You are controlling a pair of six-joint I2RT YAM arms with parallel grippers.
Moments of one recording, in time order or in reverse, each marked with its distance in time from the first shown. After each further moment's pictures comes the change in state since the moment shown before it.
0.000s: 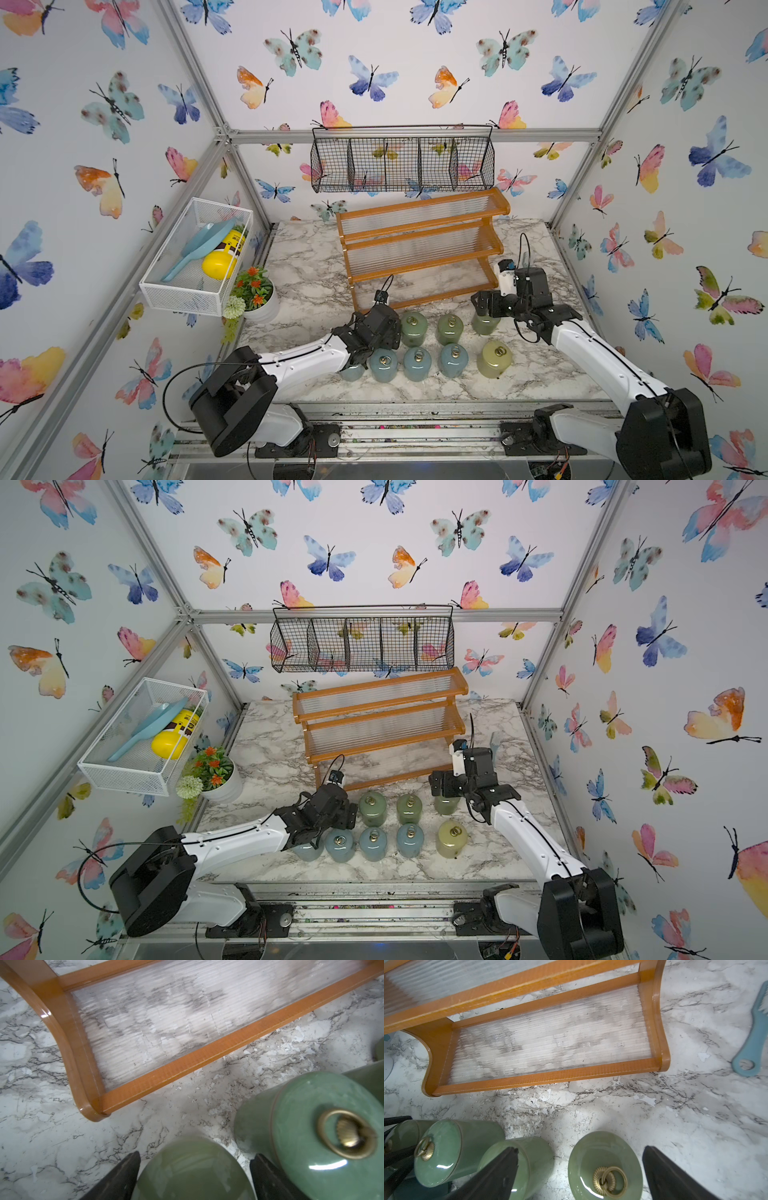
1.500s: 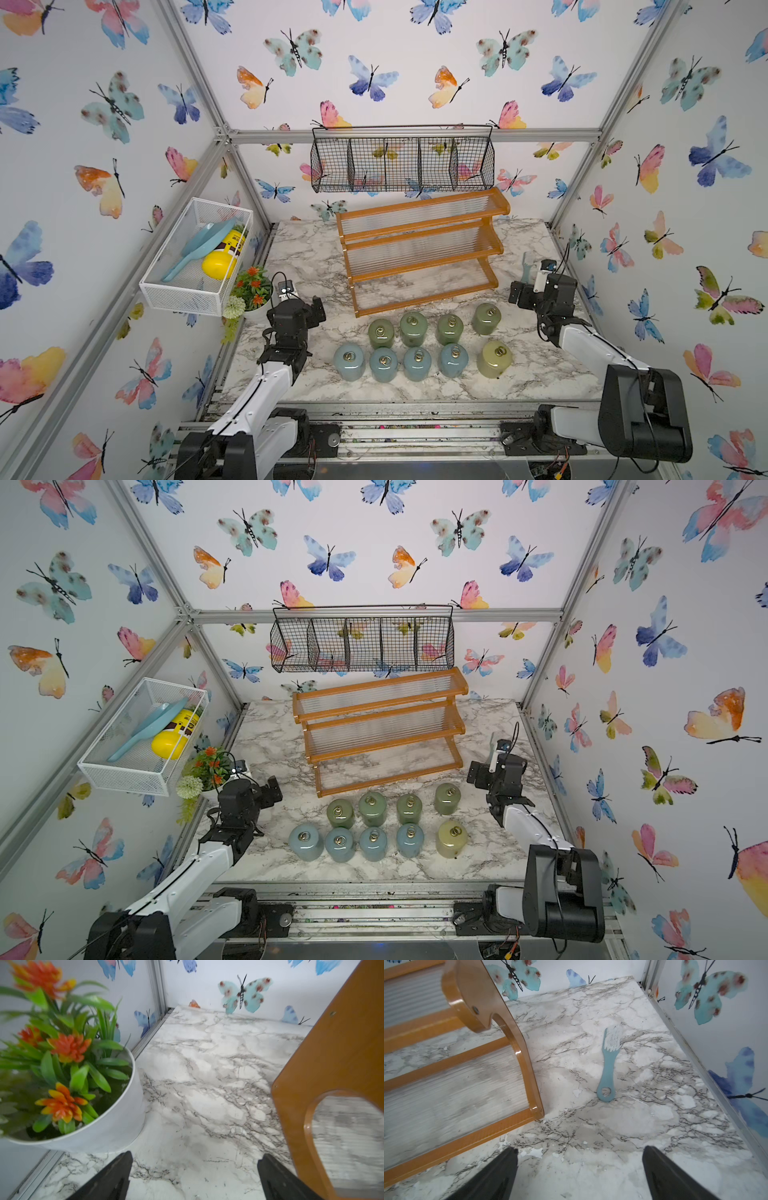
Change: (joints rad) left arm 0.746 -0.369 -0.335 0.381 0.019 0.305; right arm -0.309 0.106 -0.234 0.560 0.166 -0.086
